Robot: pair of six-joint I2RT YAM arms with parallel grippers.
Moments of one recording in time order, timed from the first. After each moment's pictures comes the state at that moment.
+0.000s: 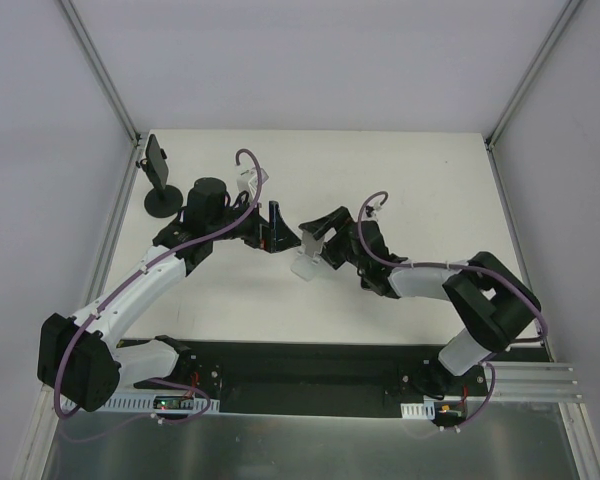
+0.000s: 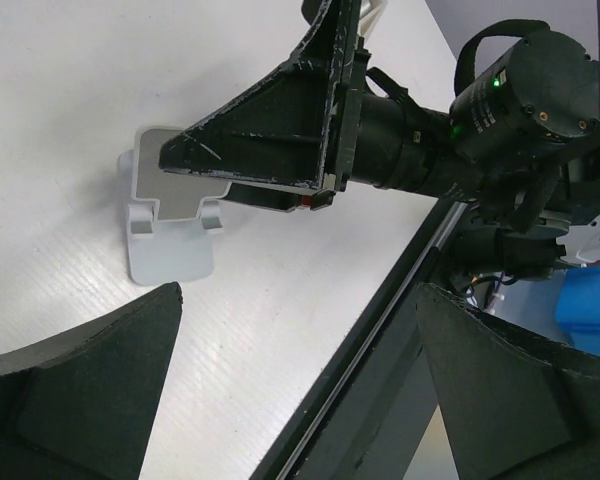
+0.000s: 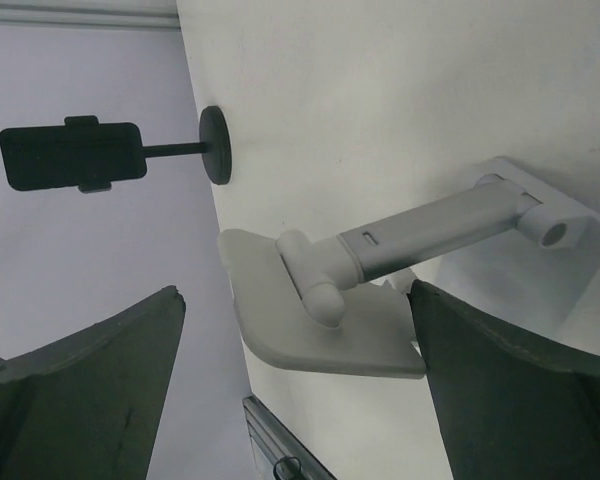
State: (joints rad) left arm -0.46 1.17 0.90 -0.19 0.63 -0.44; right arm 0.72 1.61 0.65 0.58 0.03 1.37
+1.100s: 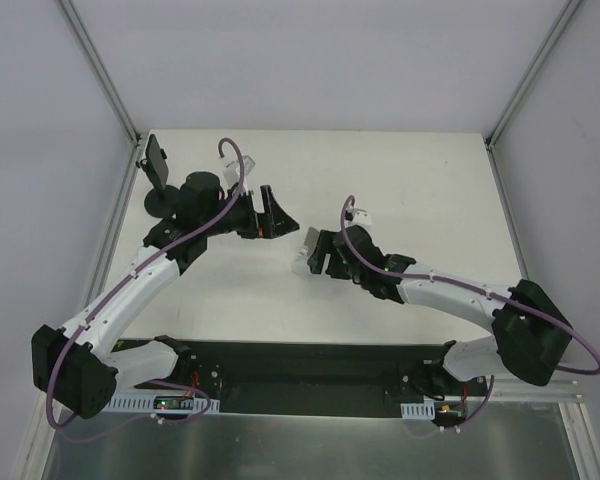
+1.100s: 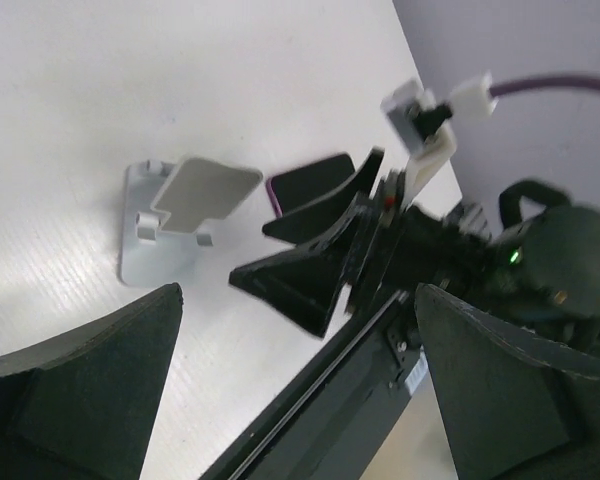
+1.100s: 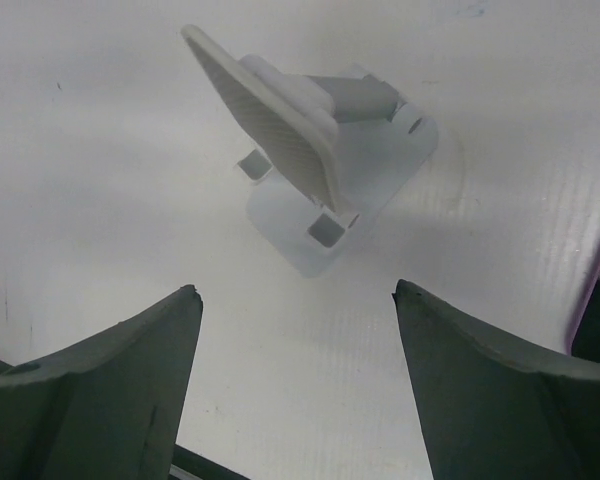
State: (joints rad) left arm -0.46 1.13 0.95 -0.25 0.54 -0.58; right arm 0.88 1.34 0.75 -0.11 0.25 0.81
